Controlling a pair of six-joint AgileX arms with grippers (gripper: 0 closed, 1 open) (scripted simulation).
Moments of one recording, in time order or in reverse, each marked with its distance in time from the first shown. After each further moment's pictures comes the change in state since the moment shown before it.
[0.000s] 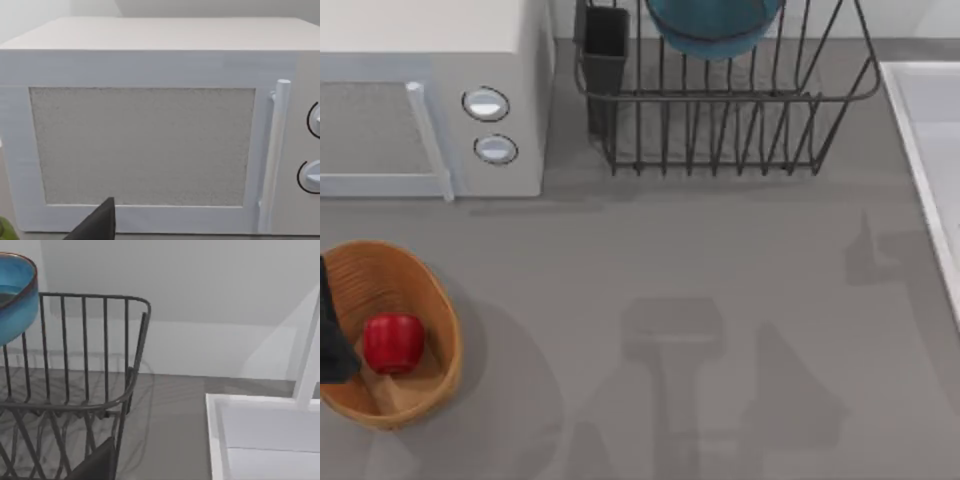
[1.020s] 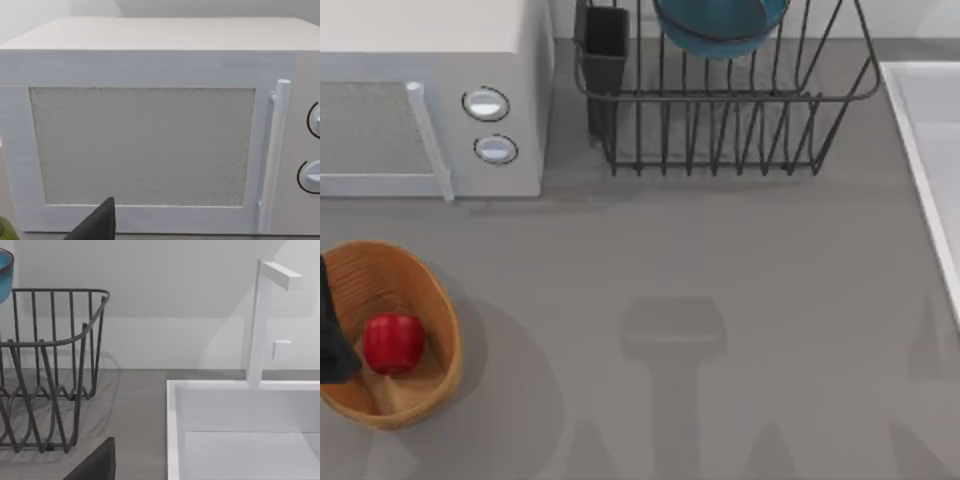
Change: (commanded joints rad) left arm 0.000 0.000 0.000 0.000 0.000 0.000; right arm -0.208 -0.834 -0.377 -0.318 -0.165 -0.013
